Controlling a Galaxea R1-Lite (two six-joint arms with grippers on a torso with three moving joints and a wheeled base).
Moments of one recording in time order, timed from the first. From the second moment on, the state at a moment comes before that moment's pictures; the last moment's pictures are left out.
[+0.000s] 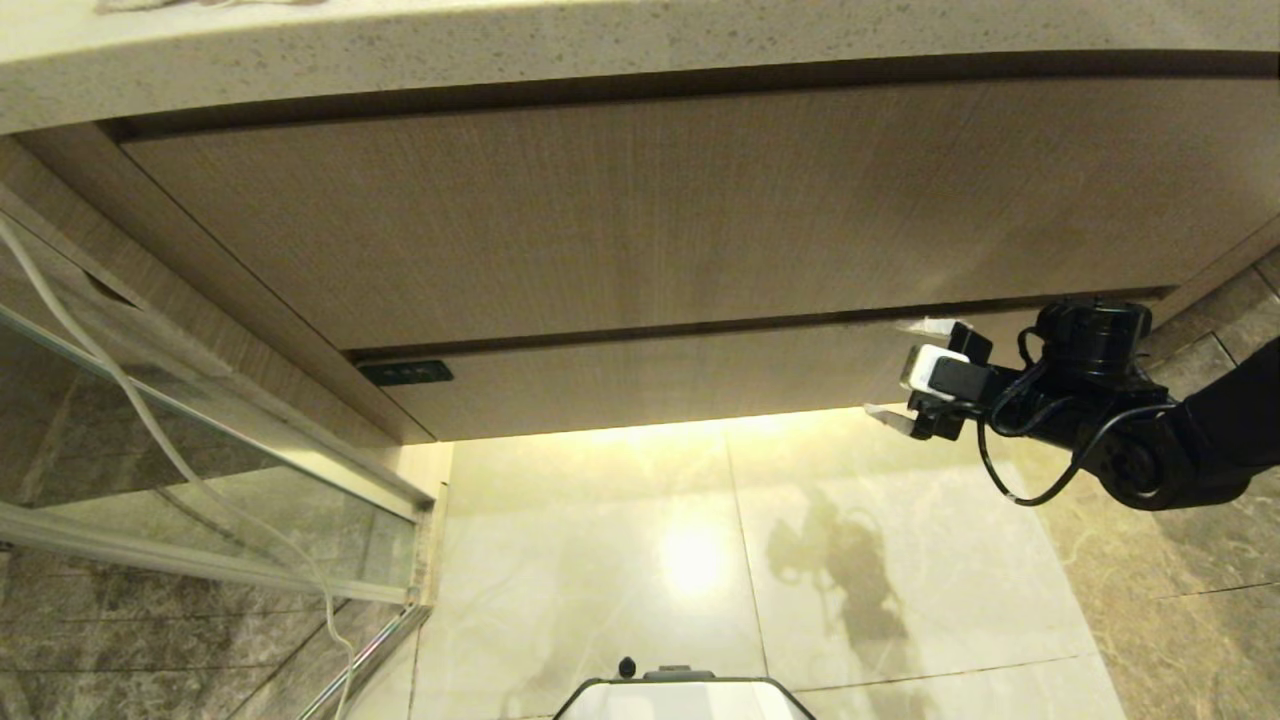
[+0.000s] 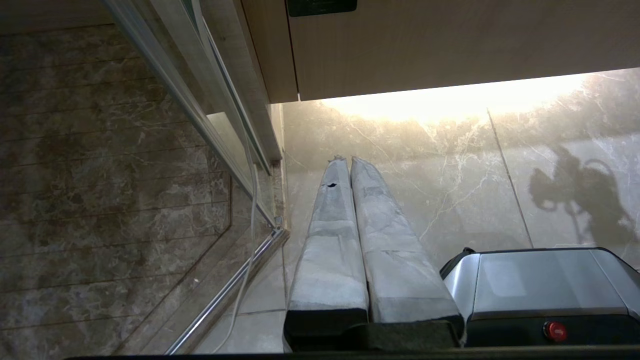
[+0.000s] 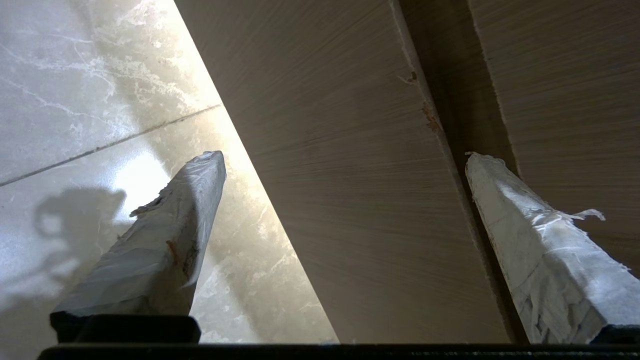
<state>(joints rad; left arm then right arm) 0.00 0.00 0.00 0.00 0.00 0.00 0.04 2.05 -0.93 -0.91 0.46 -1.17</state>
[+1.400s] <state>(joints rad) 0.00 0.00 0.00 0.00 0.00 0.00 0.04 2.25 -1.17 -0.92 0.45 -1.17</state>
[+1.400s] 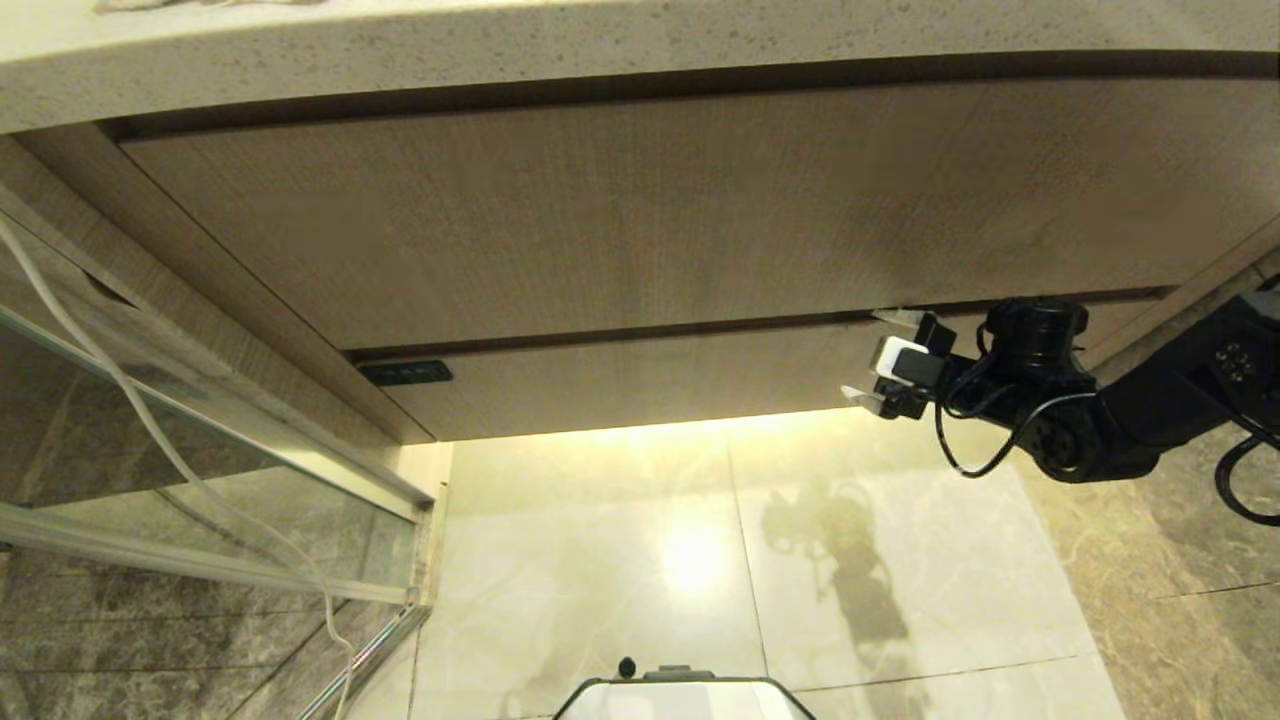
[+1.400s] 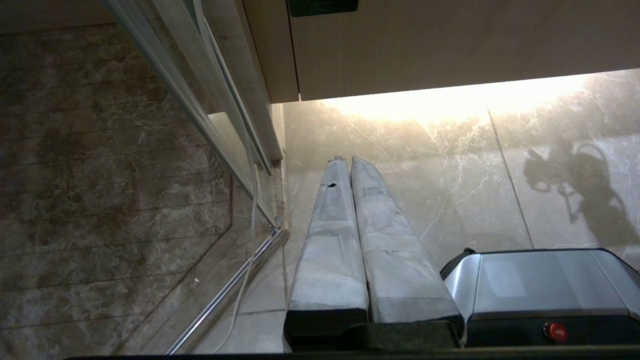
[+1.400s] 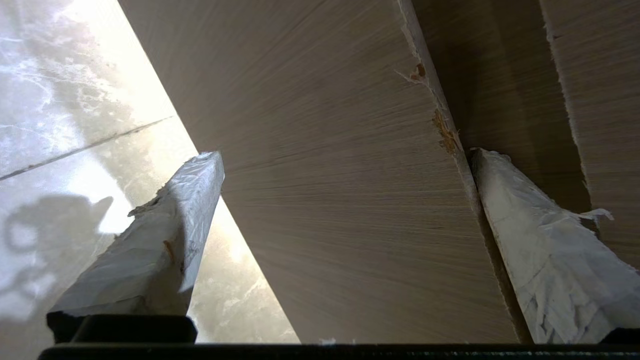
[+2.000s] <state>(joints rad) 0.00 0.00 0.00 0.00 0.00 0.00 0.03 2.24 -1.17 -0.71 0.24 -1.17</state>
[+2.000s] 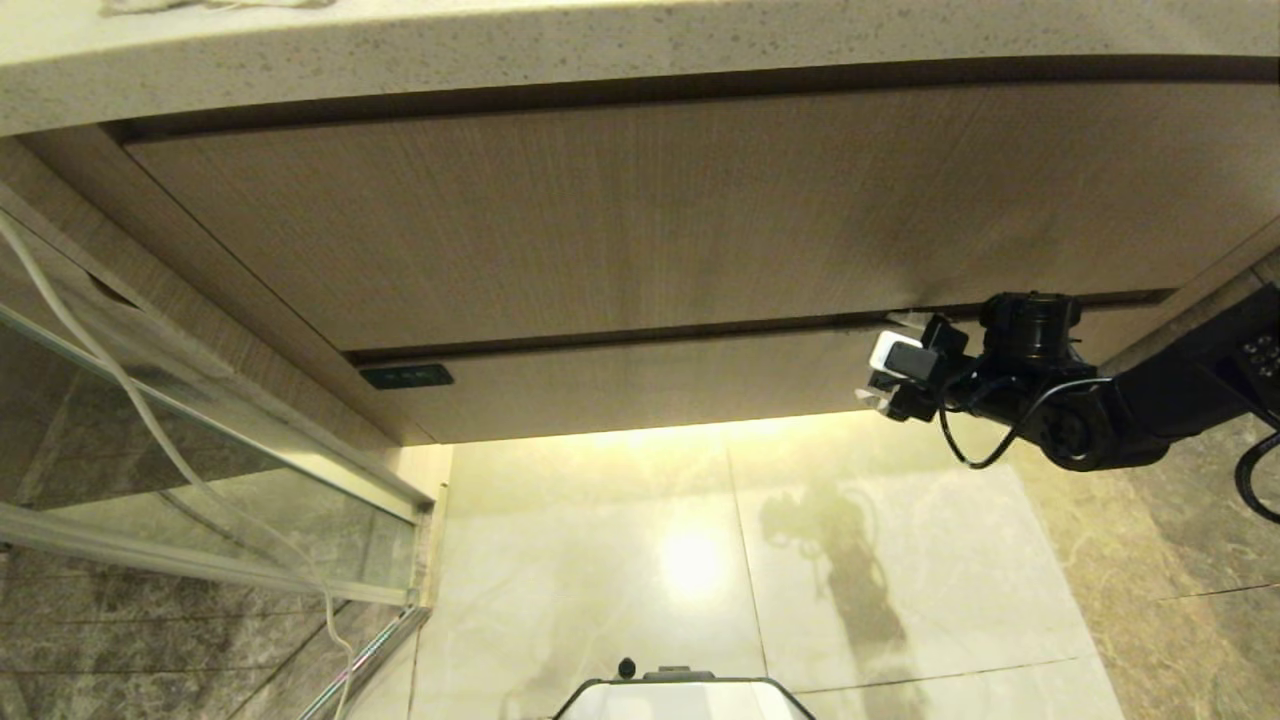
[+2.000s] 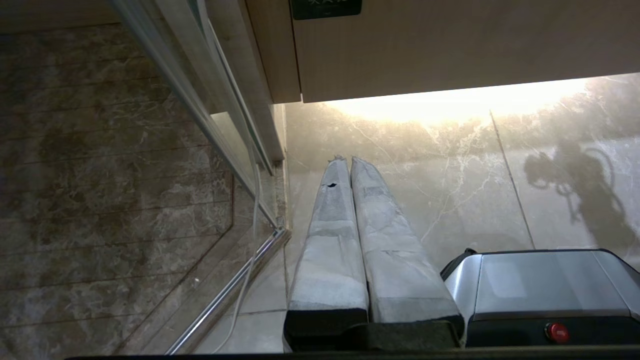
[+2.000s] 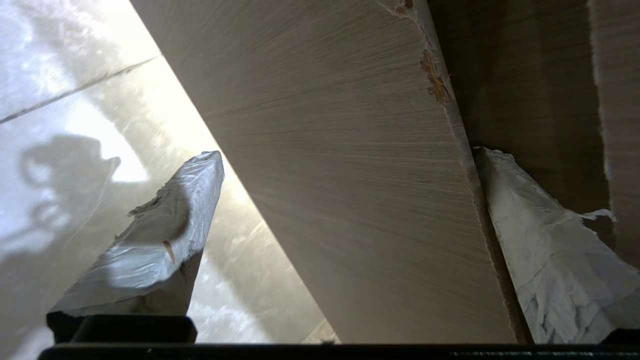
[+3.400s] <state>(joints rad) 0.00 0.00 0.00 0.00 0.00 0.00 0.03 2.18 -1.13 -0.53 0.15 -1.16</state>
